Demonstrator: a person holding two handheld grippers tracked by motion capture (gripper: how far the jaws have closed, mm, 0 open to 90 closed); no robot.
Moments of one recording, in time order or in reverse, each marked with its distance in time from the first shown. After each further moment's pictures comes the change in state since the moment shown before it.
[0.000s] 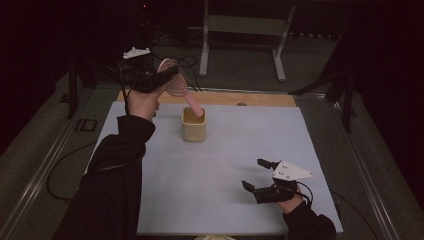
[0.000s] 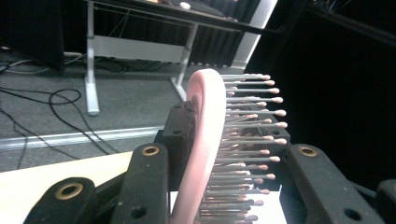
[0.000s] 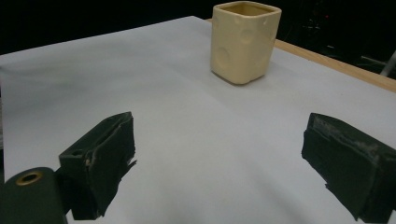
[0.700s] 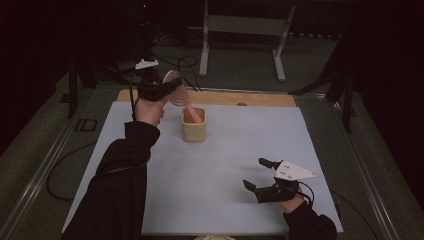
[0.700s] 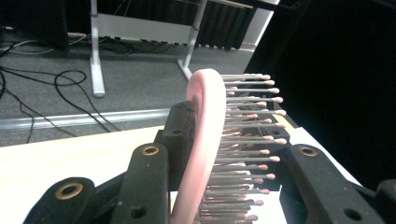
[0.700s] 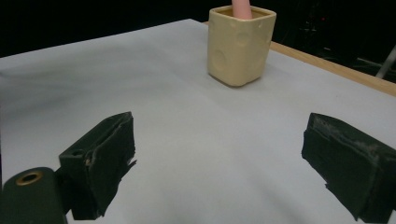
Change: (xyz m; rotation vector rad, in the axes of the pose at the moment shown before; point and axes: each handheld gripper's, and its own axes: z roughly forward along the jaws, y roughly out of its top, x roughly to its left) left arm 0.010 -0.031 0.026 0.068 0.022 -0.008; right arm -0.001 0.000 -0.003 -0.011 -0.011 0.007
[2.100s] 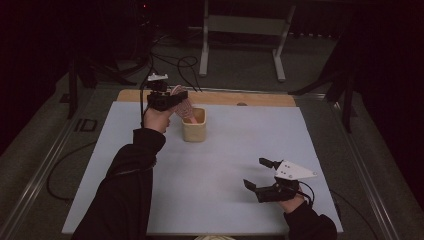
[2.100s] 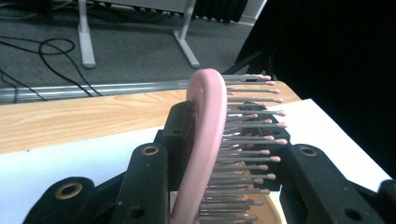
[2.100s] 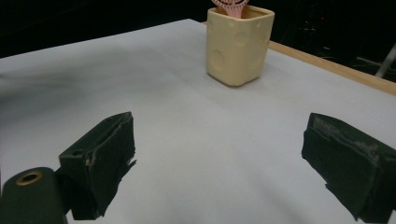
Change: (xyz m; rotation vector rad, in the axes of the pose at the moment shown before) left arm 0.014 -0.039 0.039 0.097 -0.027 -0.028; right arm -0.002 0.000 0.000 0.000 -0.001 0.002
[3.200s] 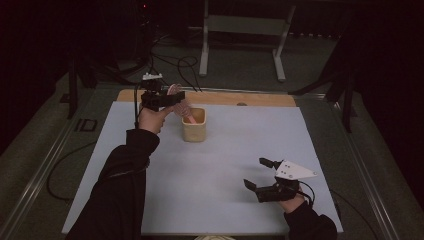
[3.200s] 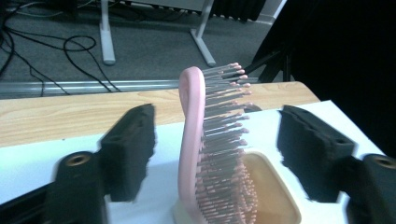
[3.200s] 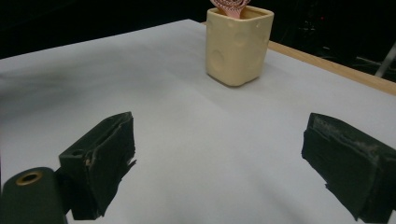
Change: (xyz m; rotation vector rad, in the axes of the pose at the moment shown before) left arm 0.007 0.003 -0.014 0.013 0.073 0.001; right arm 0.000 0.001 -0.001 0.000 -0.002 0.004
